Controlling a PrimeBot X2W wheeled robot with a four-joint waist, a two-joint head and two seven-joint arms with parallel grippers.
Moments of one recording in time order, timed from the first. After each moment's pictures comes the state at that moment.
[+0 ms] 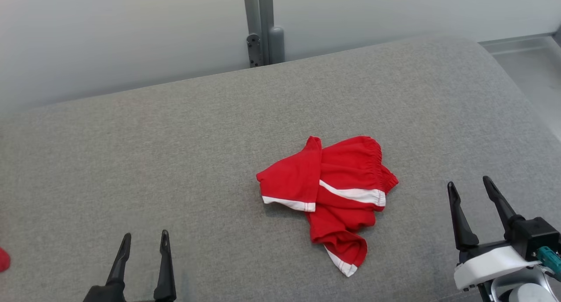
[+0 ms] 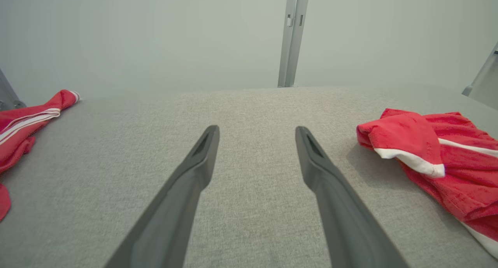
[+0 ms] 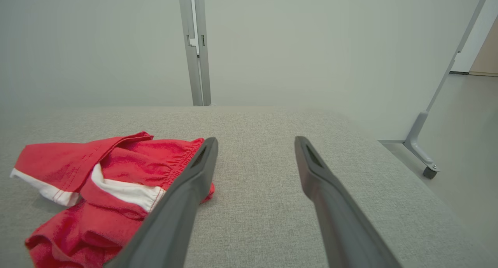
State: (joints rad) left arm 0.16 0.19 -0.21 0.03 -0.30 0.12 -0.26; right arm 0.02 -0.17 -0.02 0.11 0.12 0.13 -0.26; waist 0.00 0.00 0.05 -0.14
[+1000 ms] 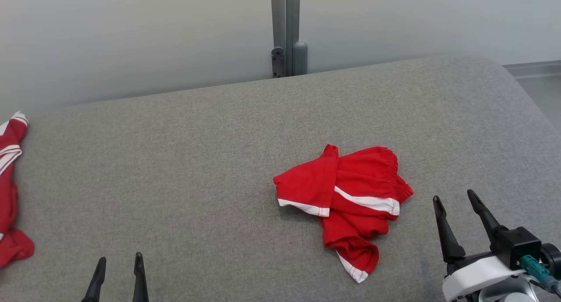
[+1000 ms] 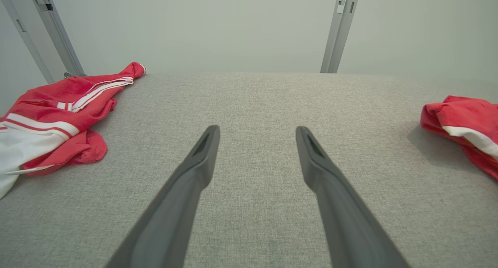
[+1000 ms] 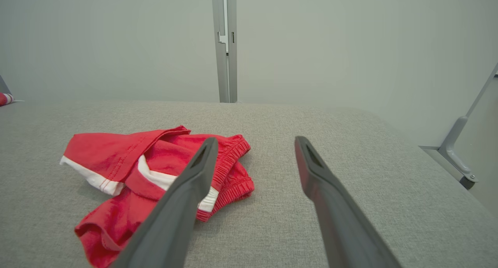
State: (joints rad) left arm 0.21 0.05 0.08 0.13 -0.15 -0.11 -0.26; right arm 0.05 -0.15 0.01 0.14 0.10 0.13 -0.26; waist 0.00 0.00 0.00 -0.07
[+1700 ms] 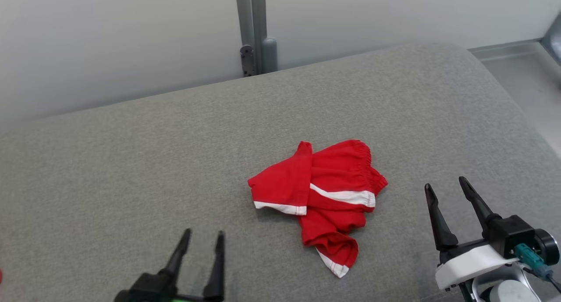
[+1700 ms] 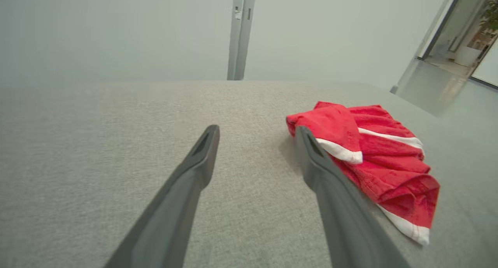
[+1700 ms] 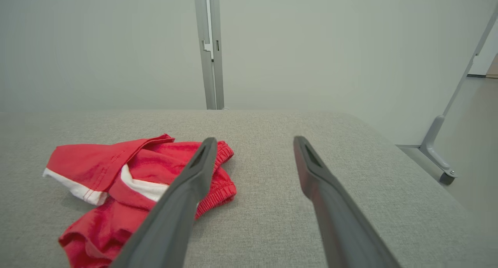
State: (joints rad) left arm 0.13 0.05 -0.19 0.13 -0.25 -0.12 -0.26; right arm 0.00 -0.15 0.04 0.14 0.11 0.13 -0.26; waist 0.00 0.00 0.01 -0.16
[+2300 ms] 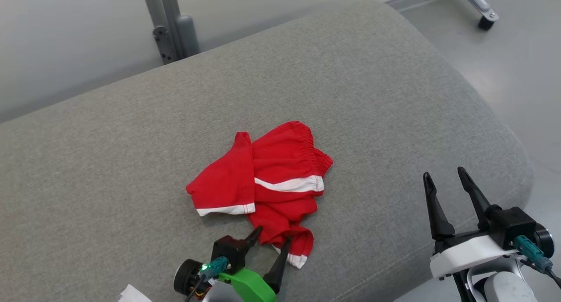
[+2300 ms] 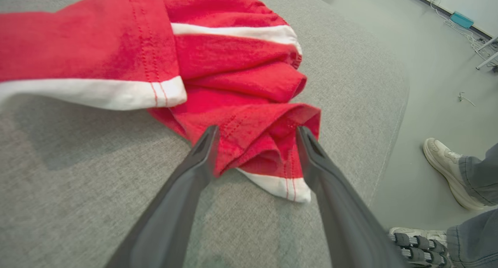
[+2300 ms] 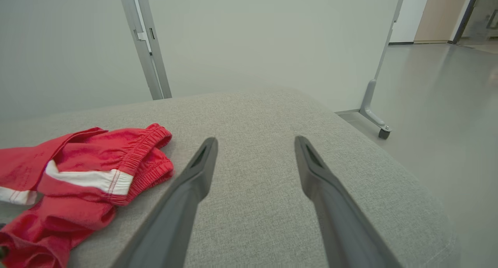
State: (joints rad) left arm -0.16 0.05 -0.59 0.45 -0.39 -0.08 -0.12; right arm -0.03 -0.11 0.03 0.14 0.13 0.13 -0.26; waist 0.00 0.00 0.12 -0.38
